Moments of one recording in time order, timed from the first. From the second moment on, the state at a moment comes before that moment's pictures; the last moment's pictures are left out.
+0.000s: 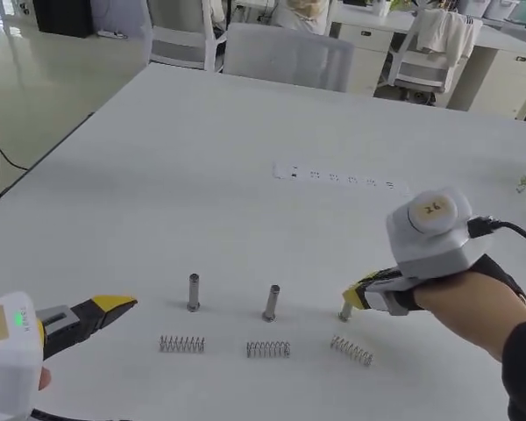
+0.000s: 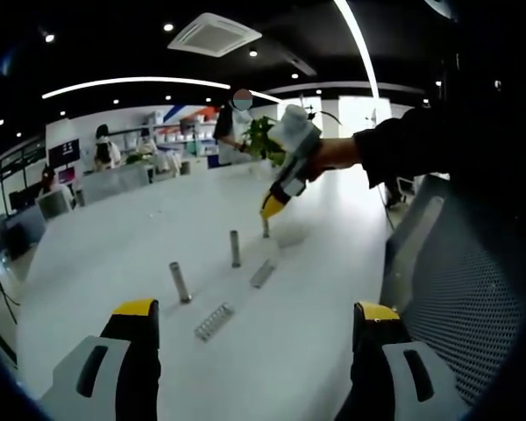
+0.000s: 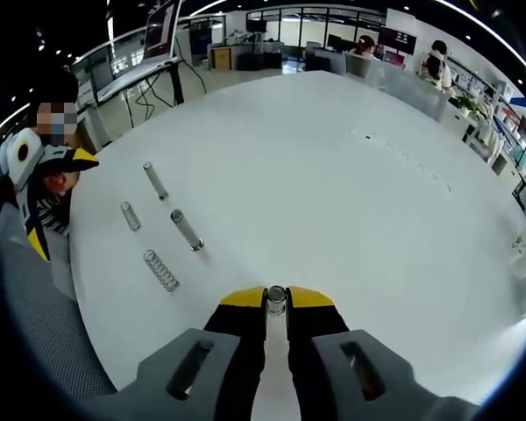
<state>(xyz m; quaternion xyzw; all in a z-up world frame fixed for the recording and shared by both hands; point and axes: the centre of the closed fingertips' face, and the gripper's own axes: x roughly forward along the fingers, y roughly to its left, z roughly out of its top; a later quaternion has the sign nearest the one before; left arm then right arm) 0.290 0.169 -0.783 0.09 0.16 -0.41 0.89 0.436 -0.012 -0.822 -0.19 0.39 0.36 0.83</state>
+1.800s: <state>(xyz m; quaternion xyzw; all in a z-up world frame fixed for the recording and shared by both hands) 0.290 0.162 -0.786 0.09 0.17 -0.42 0.89 0.379 -0.026 -0.847 -0.22 0.42 0.42 0.77</state>
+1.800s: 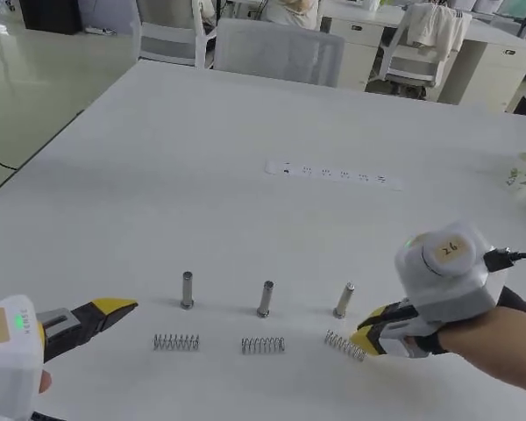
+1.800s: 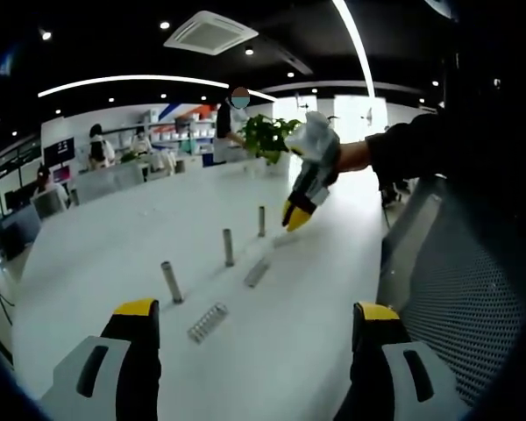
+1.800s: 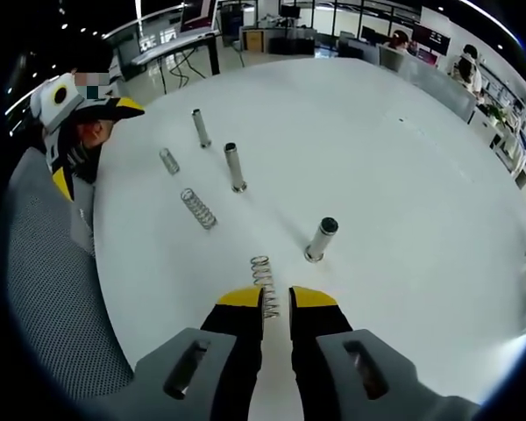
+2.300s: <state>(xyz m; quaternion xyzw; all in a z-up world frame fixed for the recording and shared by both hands) 0.290 0.163 -0.787 0.09 0.17 -0.42 0.89 0.373 -0.030 -0.867 -0.26 0.44 0.43 0.75</state>
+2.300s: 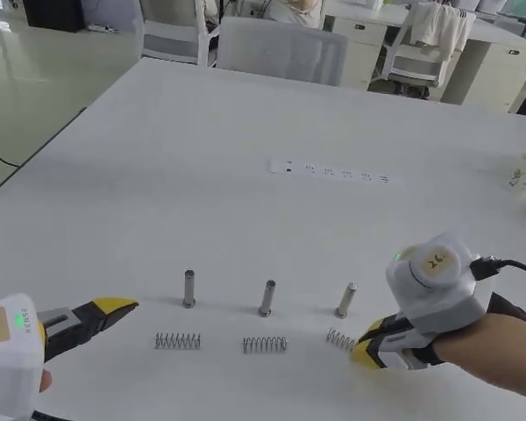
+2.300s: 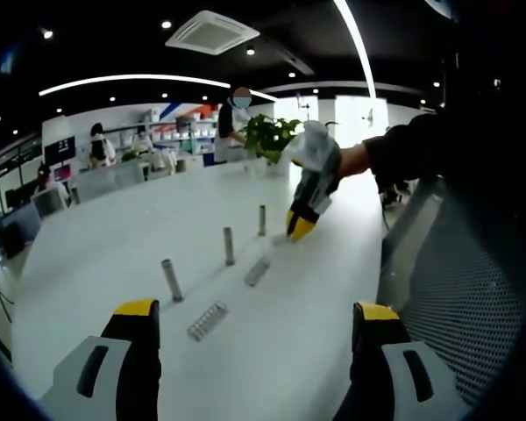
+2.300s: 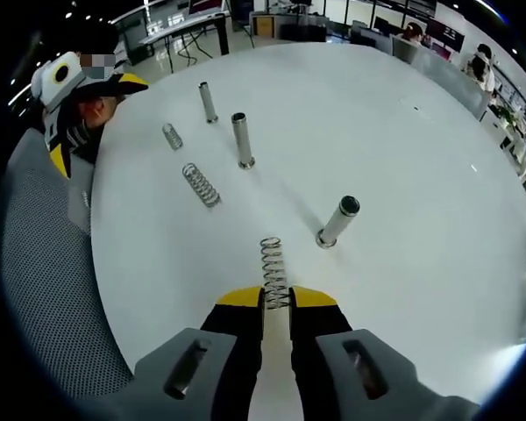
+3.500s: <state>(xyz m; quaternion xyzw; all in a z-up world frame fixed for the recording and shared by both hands) 0.291 0.142 -0.787 0.10 0.16 -0.46 0.87 0.348 0.000 -0.836 -0.28 0.42 0.47 0.73</state>
